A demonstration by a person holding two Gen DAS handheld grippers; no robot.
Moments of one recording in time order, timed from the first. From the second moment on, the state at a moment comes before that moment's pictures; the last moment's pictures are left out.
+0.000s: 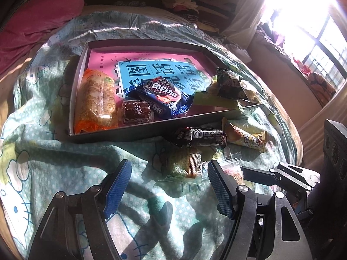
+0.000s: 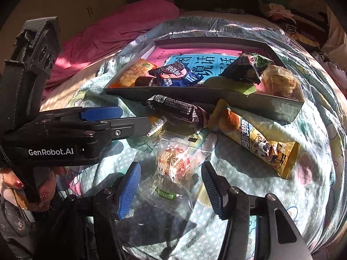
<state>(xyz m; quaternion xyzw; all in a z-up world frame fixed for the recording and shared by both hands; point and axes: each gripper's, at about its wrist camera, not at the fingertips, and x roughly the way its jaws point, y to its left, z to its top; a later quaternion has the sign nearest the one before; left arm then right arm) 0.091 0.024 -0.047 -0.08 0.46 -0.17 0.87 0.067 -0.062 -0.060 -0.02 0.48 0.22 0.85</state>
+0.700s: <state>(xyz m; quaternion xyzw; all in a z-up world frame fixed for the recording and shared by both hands) 0.099 0.012 -0.061 -0.07 0.48 -0.17 0.86 0.072 -0.066 -0.070 -0.06 0.47 0.20 0.86</state>
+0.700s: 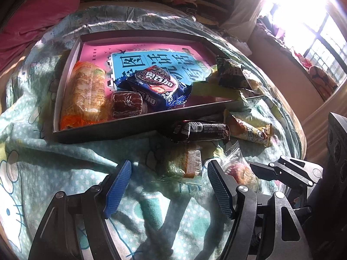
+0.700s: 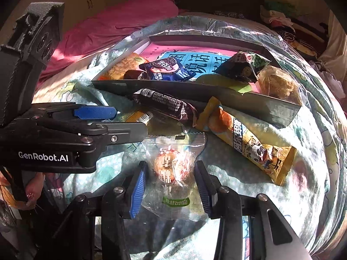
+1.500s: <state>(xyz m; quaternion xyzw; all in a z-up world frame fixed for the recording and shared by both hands) 0.099 0.011 -0.055 -0.05 0.47 -0.19 0.86 0.079 -0.105 -0.057 0.02 0.47 0.18 0.86</state>
